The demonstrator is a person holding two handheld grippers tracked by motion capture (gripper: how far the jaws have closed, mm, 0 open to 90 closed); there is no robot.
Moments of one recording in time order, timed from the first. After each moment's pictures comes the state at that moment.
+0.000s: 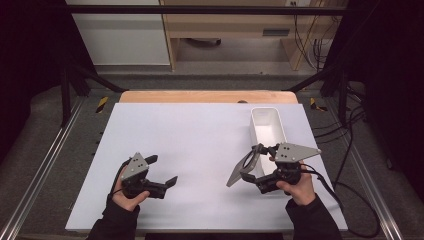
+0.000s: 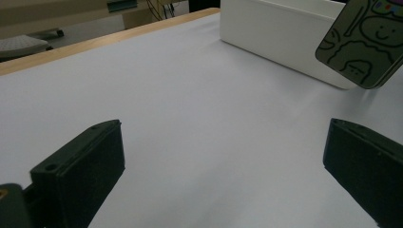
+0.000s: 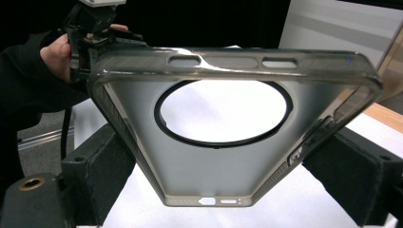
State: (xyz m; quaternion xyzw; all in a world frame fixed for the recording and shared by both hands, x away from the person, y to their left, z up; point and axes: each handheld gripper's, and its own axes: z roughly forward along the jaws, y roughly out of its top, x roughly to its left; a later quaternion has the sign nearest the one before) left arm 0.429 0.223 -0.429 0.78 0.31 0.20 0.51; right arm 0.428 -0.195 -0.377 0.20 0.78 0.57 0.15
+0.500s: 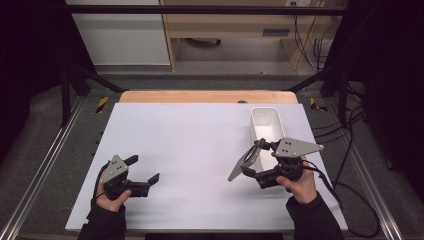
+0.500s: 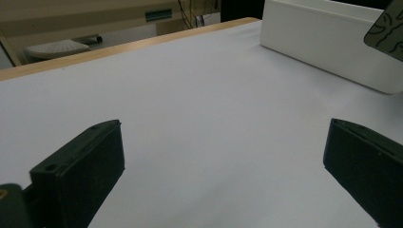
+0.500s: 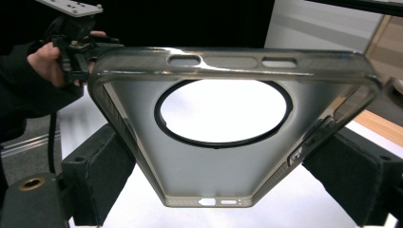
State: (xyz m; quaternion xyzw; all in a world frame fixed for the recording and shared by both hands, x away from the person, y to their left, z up) left arm 0.425 0.266 -0.439 0.75 0.34 0.24 0.52; right arm 0.429 -0.193 -0.359 0.22 0.78 0.56 0.17
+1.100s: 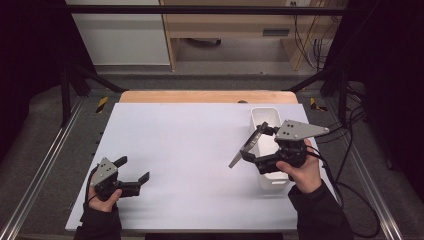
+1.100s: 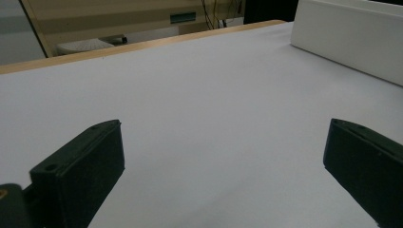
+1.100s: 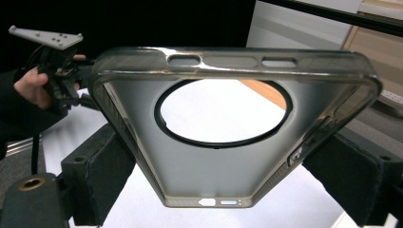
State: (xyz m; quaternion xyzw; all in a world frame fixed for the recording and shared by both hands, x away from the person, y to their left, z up) left arm 0.425 0.290 -0.451 0.73 0.37 0.26 0.51; right arm 0.434 -0.186 -0.308 0.24 0.78 0.55 0.20
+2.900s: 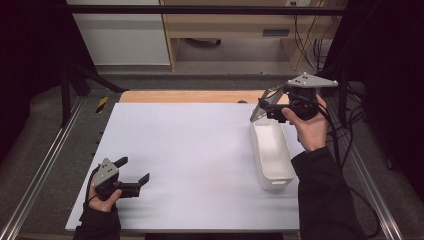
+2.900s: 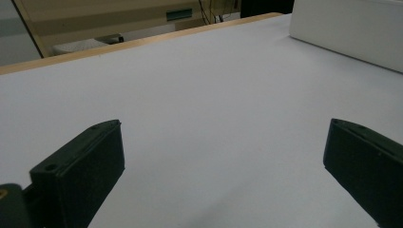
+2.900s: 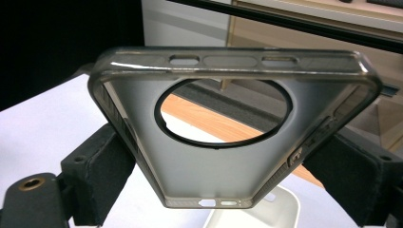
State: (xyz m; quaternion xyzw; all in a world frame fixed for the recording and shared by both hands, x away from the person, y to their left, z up) left arm 0.428 0.292 -0.457 0.74 0.36 0.27 0.51; right arm 0.517 -0.215 -0.266 0.40 0.72 0.48 0.30
